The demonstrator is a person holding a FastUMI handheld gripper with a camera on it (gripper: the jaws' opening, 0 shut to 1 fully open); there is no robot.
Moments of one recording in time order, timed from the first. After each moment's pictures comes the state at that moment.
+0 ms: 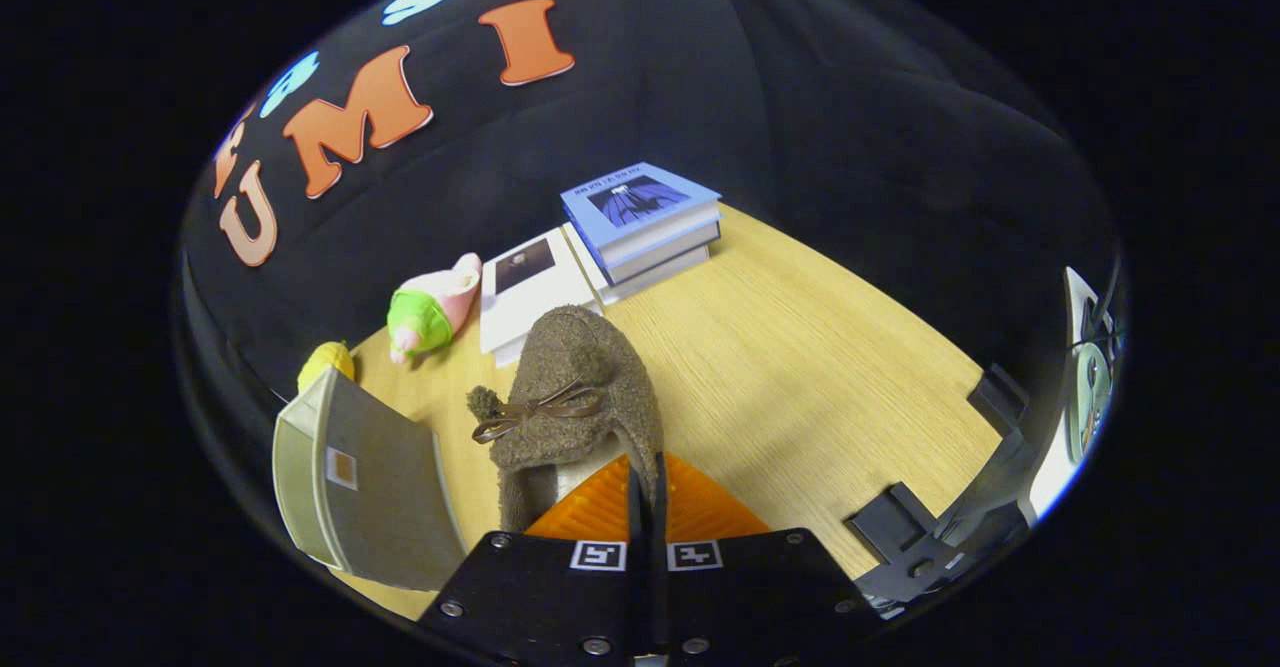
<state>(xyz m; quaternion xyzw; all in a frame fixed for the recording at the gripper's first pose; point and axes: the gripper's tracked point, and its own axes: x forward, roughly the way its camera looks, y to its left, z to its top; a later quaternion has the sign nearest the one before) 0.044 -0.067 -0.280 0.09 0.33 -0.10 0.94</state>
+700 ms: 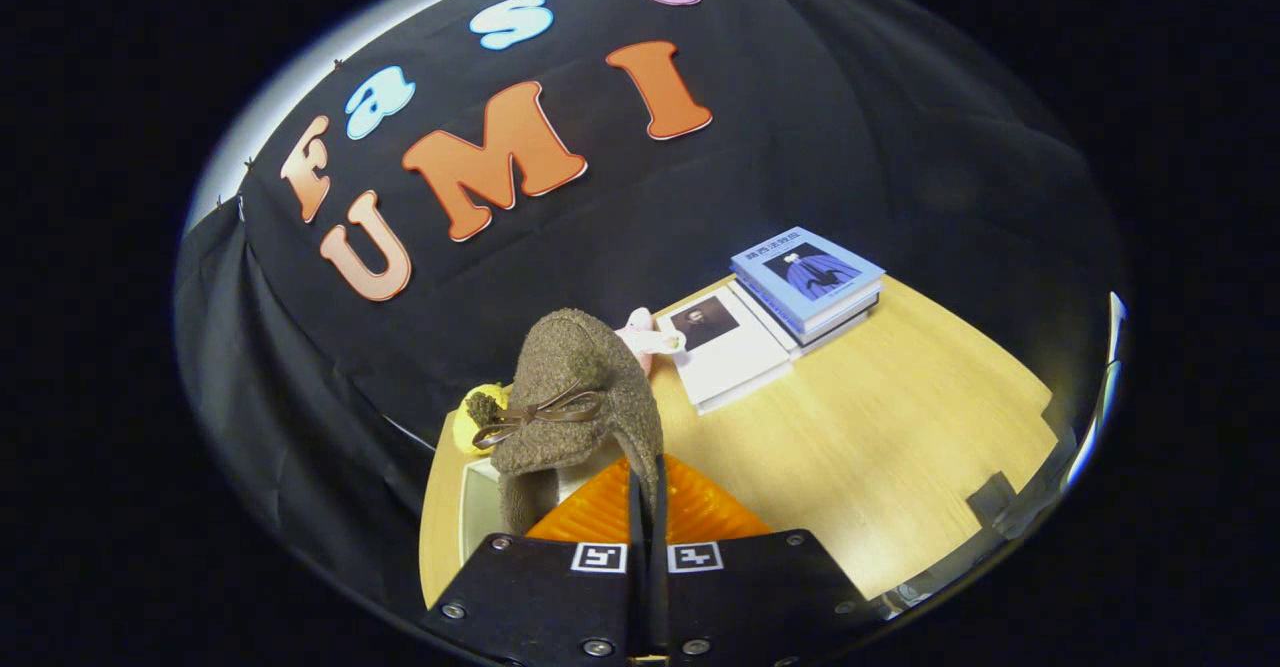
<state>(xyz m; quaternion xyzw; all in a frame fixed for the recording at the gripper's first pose) 0.042 0.120 -0.174 0.13 0.28 0.03 0.95</state>
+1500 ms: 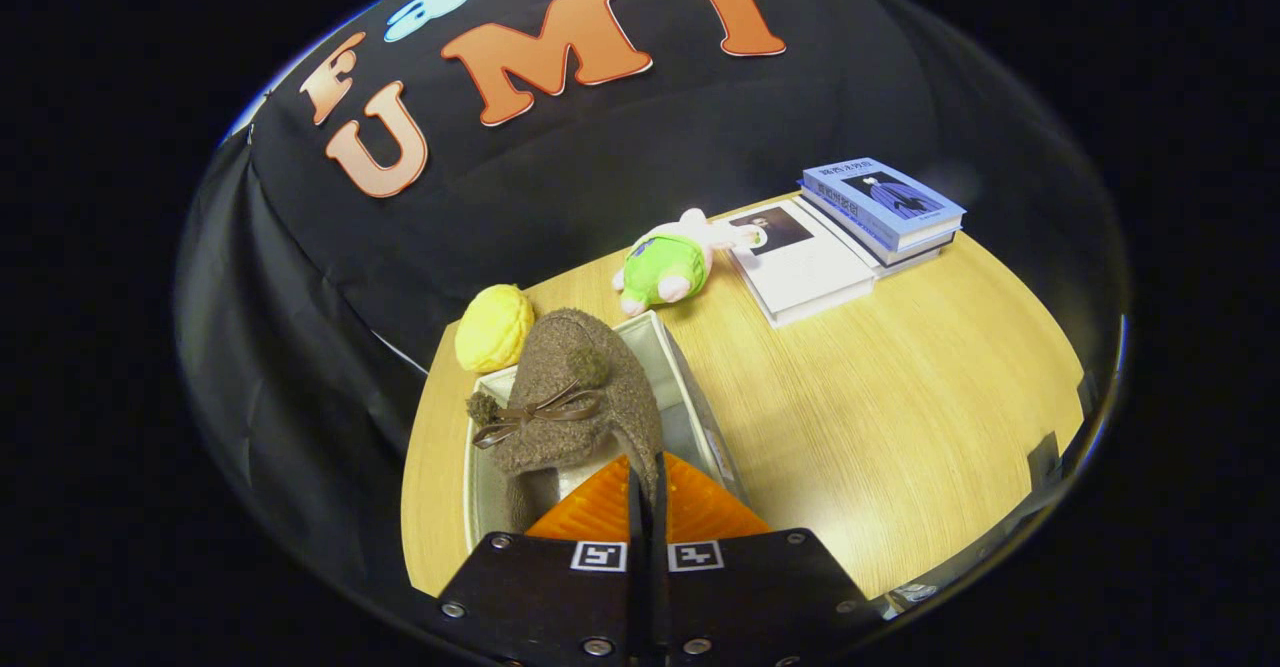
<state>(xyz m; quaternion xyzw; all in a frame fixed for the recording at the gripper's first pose) 0.038 0.205 -0.269 0.06 0.38 0.04 0.92</state>
